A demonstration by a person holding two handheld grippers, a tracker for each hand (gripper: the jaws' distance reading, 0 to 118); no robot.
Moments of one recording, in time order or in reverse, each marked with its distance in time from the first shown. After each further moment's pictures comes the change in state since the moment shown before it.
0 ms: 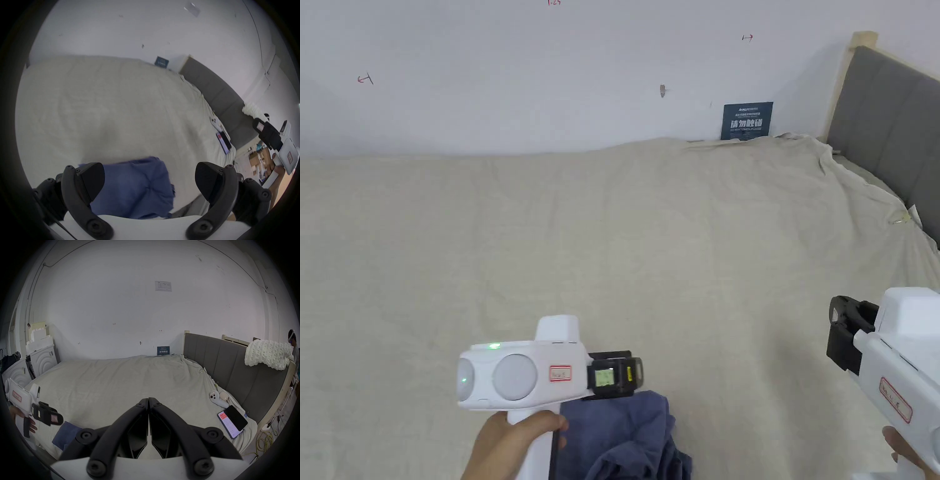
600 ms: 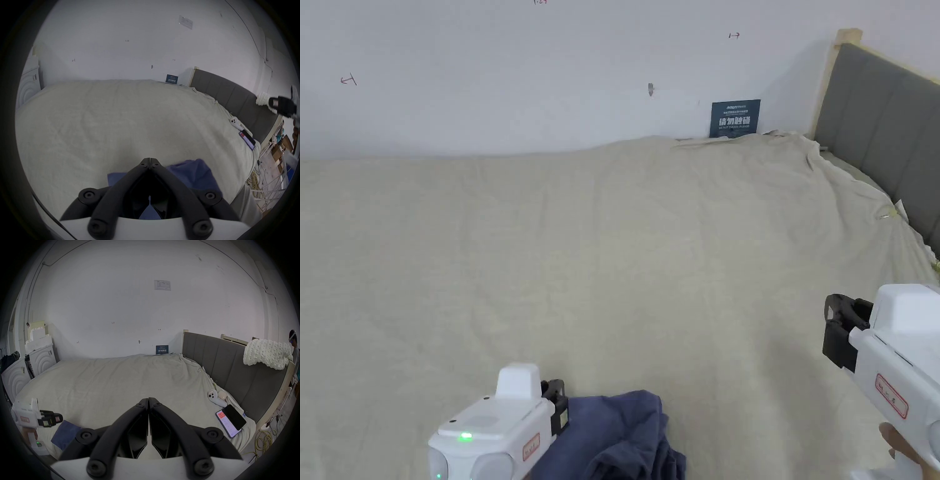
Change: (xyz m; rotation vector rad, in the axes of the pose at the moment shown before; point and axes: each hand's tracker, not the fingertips) left arm -0.040 -0.078 -0.031 0.208 0.158 -0.147; right arm 0.005 -0.003 0.001 -0.012 -0.011 0.001
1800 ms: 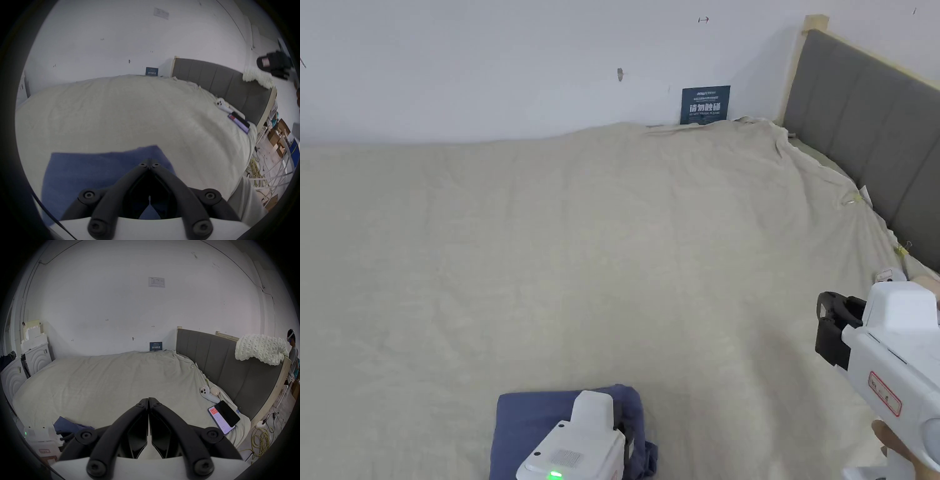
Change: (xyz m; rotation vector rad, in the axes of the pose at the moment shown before) left arm 0.103 -0.045 -0.028 0.004 -0.095 -0.089; right arm 0.011 -0.001 0.013 -0.024 -0.043 -0.006
